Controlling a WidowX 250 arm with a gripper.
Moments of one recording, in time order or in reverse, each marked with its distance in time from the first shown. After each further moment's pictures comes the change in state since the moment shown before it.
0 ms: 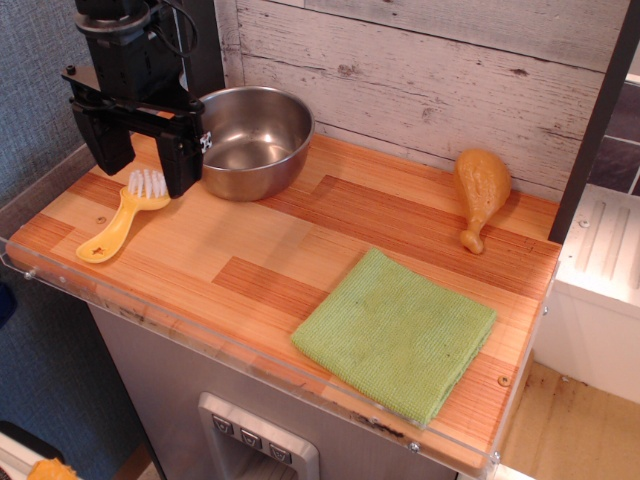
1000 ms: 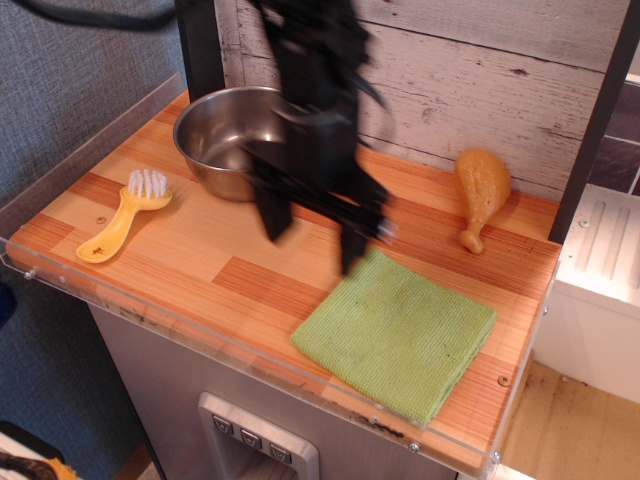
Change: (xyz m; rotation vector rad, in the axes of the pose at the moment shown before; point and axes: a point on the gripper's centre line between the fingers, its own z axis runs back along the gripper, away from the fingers) arm 0.012 -0.140 -0.031 -0.030 -0.028 -0.161
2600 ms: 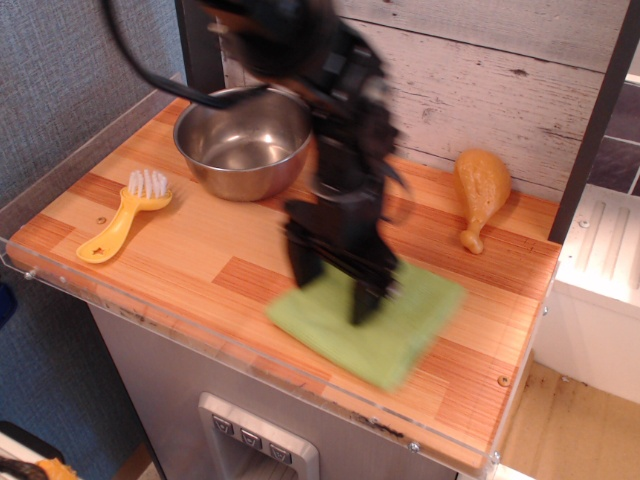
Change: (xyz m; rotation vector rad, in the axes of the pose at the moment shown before) arm -0.002 0.053 -0.061 0.051 0.054 -0.020
